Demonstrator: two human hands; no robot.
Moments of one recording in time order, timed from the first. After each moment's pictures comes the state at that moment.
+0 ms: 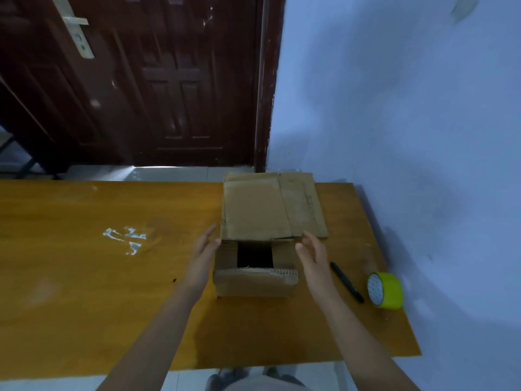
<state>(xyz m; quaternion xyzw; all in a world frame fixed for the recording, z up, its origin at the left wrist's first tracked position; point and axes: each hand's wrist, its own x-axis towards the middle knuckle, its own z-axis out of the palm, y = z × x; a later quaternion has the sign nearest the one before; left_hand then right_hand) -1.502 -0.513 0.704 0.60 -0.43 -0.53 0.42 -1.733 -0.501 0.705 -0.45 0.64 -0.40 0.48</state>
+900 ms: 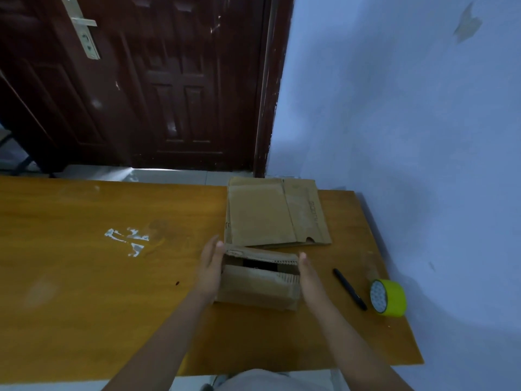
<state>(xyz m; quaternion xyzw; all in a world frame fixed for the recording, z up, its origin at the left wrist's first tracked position) -1.498 -0.508 0.678 0.64 -0.43 -0.51 0.39 -1.713 -0.501 0.676 -0.39 0.69 -0.29 0.54</state>
